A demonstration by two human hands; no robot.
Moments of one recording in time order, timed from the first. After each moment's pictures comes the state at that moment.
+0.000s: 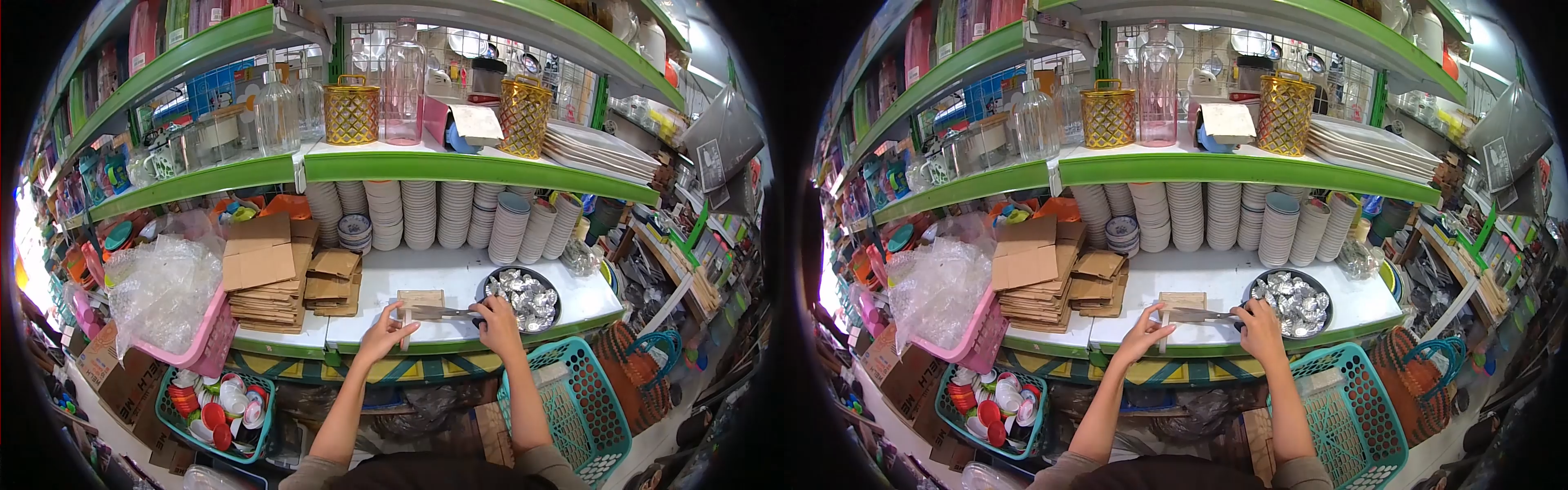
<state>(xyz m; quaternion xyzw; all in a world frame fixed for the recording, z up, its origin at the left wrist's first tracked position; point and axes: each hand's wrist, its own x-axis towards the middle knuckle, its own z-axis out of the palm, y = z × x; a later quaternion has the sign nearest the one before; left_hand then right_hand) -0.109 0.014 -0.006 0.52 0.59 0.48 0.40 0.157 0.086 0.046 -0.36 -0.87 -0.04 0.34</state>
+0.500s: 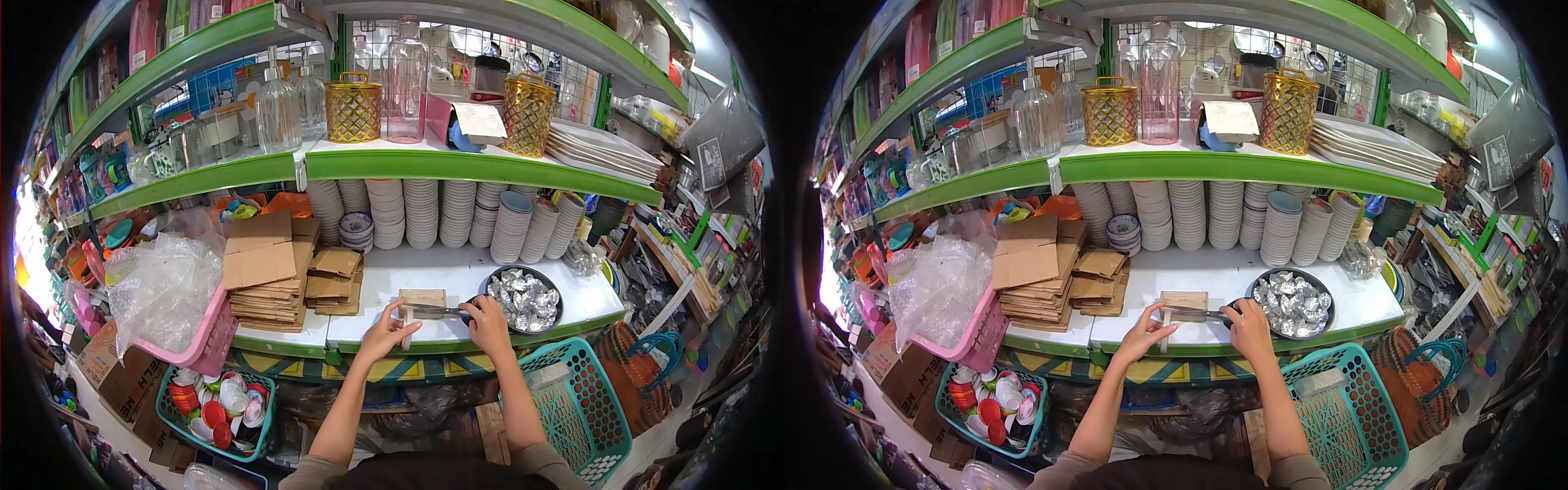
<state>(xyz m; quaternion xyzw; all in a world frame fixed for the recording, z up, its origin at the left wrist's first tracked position) -0.107 0.013 -0.001 0.52 0.59 0.47 0.39 0.135 0.090 0.034 -0.33 -0.87 -0.05 0.36</state>
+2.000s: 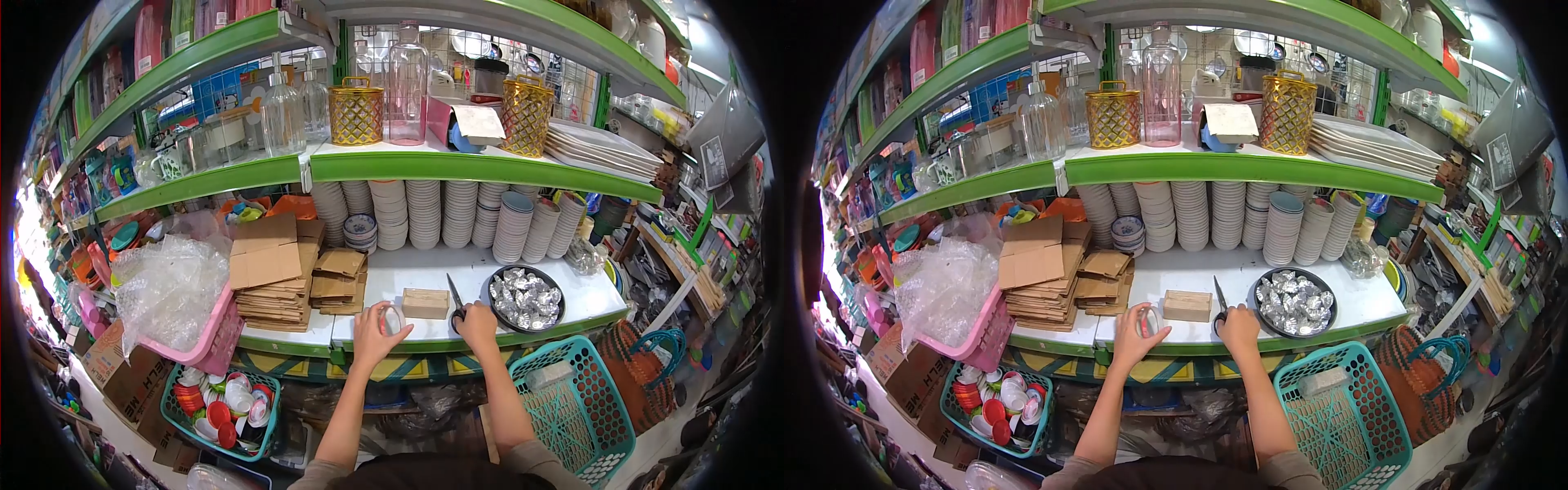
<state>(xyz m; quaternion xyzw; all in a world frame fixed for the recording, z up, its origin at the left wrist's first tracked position) -0.112 -0.006 -0.004 0.57 0.68 0.45 0.00 0.101 0.105 -0.001 -0.55 -0.79 0.00 0.27</state>
